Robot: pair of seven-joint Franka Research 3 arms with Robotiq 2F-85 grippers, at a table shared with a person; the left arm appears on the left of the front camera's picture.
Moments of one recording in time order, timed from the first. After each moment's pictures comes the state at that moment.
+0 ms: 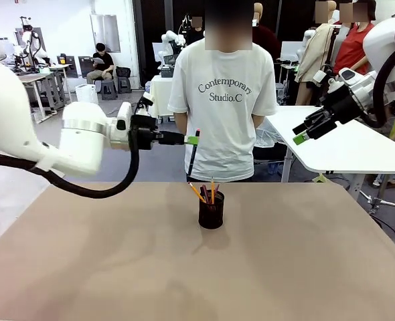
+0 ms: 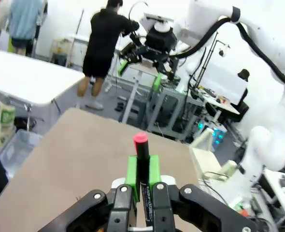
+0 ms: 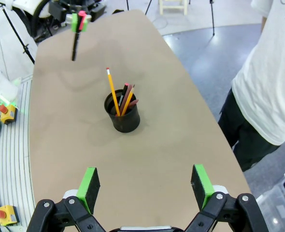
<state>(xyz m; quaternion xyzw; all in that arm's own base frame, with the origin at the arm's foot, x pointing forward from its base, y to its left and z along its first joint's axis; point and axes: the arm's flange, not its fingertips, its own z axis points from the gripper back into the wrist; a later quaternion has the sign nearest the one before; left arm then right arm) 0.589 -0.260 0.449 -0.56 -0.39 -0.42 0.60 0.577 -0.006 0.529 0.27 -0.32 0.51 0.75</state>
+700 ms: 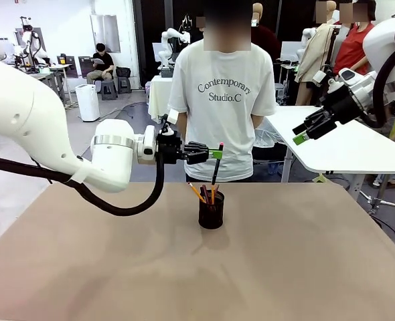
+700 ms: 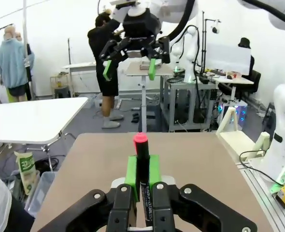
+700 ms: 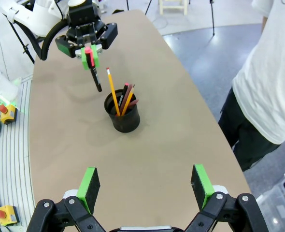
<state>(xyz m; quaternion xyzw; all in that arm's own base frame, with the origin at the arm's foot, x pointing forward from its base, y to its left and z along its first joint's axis) 0.588 -0.322 0.405 -0.50 -0.48 -0.51 0.51 0.577 -0.006 0.529 0.27 -0.32 0.51 0.75</state>
